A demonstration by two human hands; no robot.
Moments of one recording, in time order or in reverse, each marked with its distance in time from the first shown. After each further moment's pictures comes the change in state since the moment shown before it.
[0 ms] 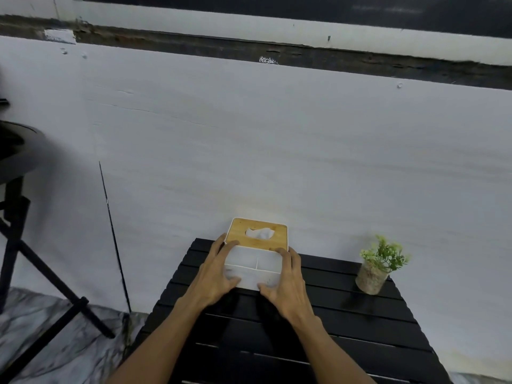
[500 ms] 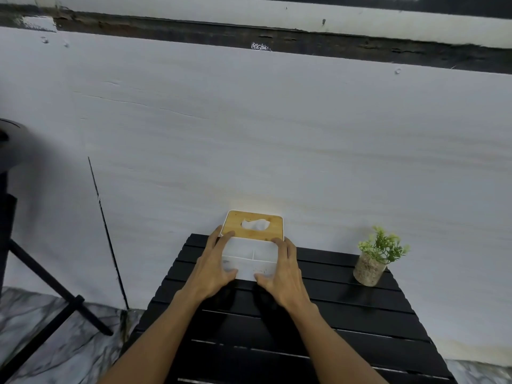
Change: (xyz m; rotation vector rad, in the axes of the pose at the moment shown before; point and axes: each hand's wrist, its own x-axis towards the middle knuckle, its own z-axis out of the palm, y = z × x) left_hand 0.008 0.003 0.004 0.038 -0.017 -0.062; right_hand 0.012 0.003 0.002 -0.009 -0.029 0.047
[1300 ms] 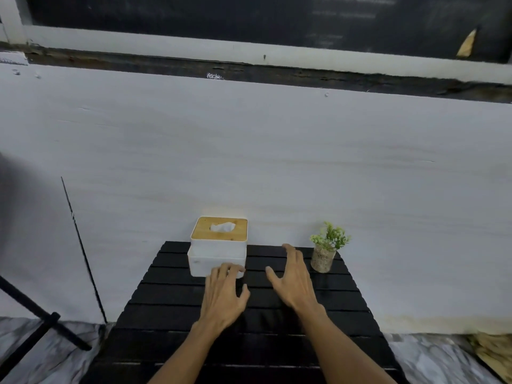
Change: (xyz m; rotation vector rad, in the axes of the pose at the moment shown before) left_hand -0.061 0.081 0.070 0.230 0.090 0.106; right_hand -0.056 0.027 -0.086 -0.087 0.100 0.151
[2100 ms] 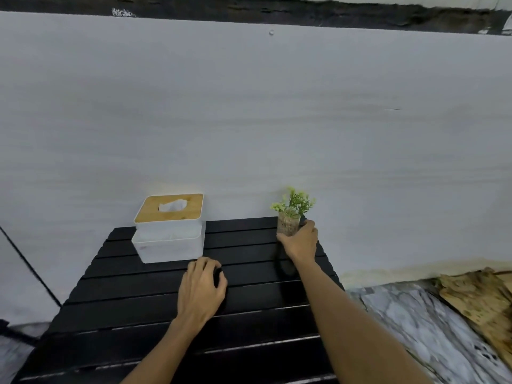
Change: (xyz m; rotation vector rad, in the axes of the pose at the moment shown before) left_hand -0.006 0.021 0.065 0.097 -0.012 -0.015; right_hand 0.045 0.109 -0.033 0.233 0.210 0.557
